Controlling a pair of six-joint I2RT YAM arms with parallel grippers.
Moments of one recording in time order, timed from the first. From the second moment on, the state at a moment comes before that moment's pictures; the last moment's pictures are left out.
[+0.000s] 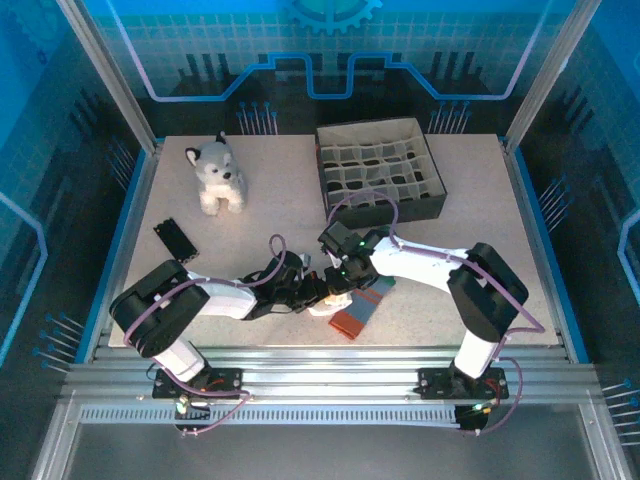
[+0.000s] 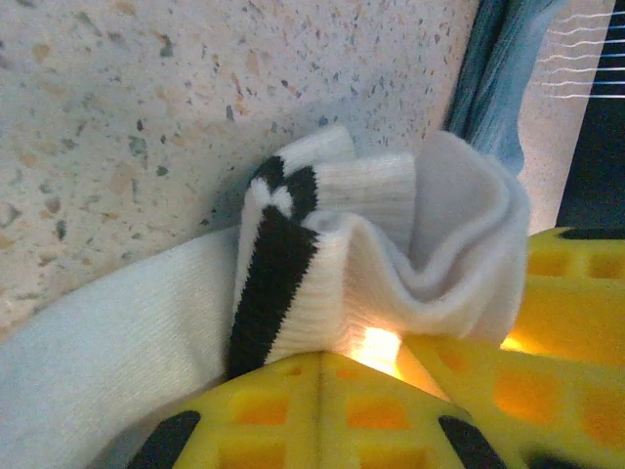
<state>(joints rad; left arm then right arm) -0.72 1.61 0.50 0.39 0.34 -1.20 0.82 1.72 1.13 -0.67 -0.06 0.41</state>
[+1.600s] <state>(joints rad) -0.72 1.65 0.52 0.42 0.33 -1.19 0.61 1.62 0.82 -0.29 -0.38 0.52</state>
